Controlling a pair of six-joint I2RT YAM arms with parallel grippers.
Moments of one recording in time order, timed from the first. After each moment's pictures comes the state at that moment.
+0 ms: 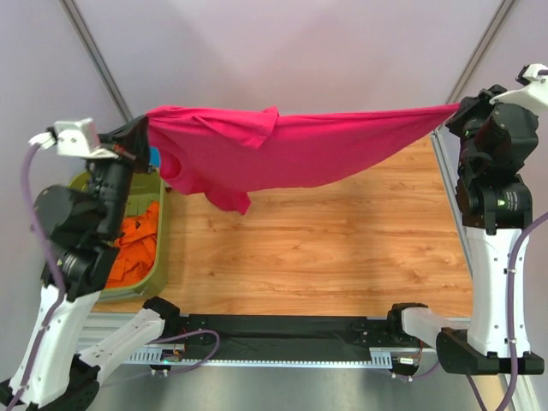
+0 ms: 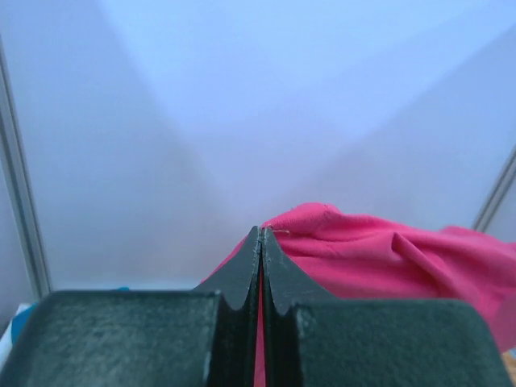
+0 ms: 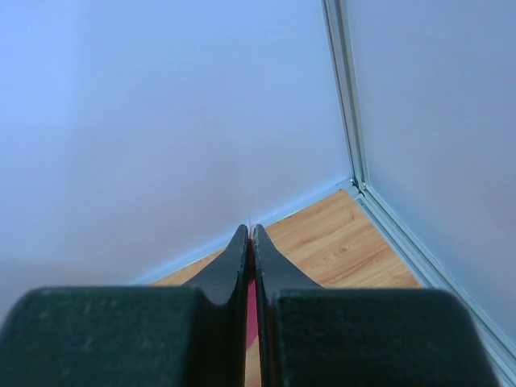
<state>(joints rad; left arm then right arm) -0.46 0.81 1.37 -0.19 -0.30 -0.08 0.02 1.14 1.71 -0.53 0.38 0.33</state>
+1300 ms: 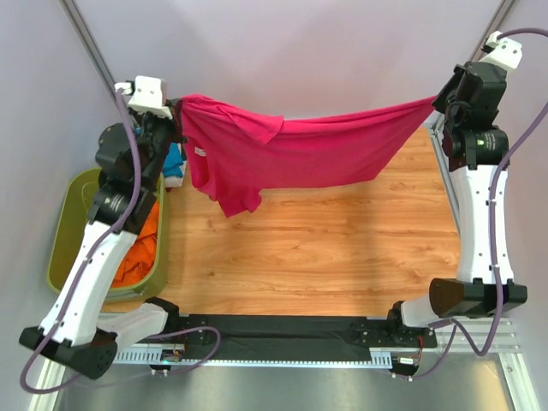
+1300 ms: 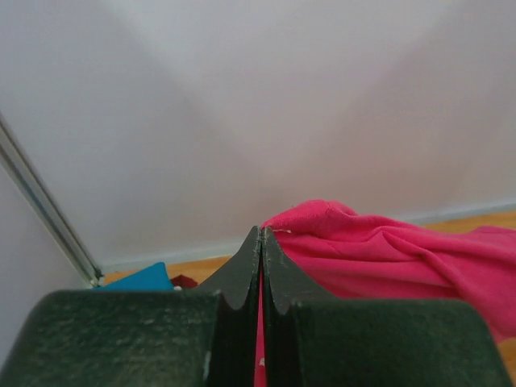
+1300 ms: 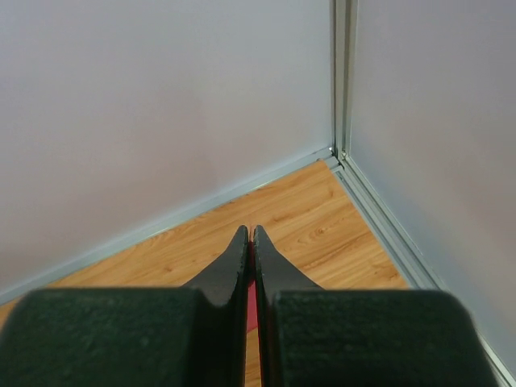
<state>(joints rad) -0.38 1.04 1.41 -0.14 -0.20 0.09 -0.03 1.43 1.90 -0.59 0.33 0.27</state>
